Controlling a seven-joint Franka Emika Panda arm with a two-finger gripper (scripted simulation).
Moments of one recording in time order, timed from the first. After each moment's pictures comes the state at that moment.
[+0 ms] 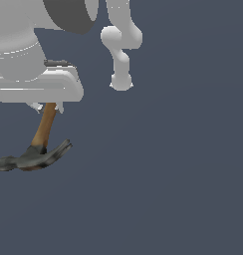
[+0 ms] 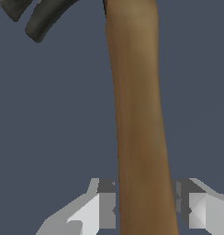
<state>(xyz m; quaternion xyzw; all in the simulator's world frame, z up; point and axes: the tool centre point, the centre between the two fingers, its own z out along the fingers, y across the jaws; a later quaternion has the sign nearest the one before) 0.042 -0.195 0.358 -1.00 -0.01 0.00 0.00</state>
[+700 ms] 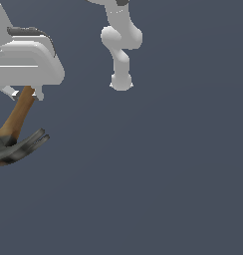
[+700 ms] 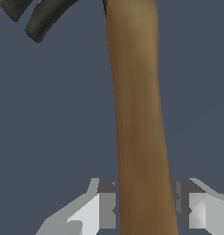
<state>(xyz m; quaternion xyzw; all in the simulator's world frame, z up) 0.057 -0.219 0.414 -1.00 -0.01 0.00 0.00</state>
